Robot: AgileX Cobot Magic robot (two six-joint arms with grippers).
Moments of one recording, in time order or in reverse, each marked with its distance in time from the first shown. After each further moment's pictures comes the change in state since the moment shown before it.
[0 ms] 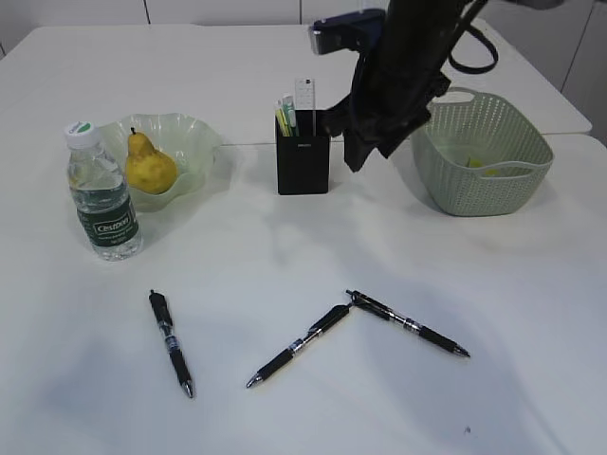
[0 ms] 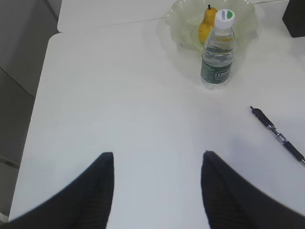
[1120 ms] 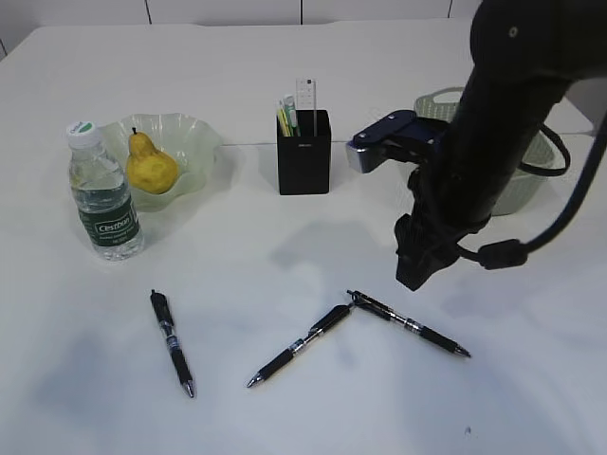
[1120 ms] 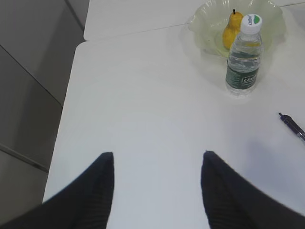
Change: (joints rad) left arm 0.000 0.005 0.000 0.088 -0.020 -0.004; right arm 0.000 -0.329 0.694 0.126 -0.166 -0.373
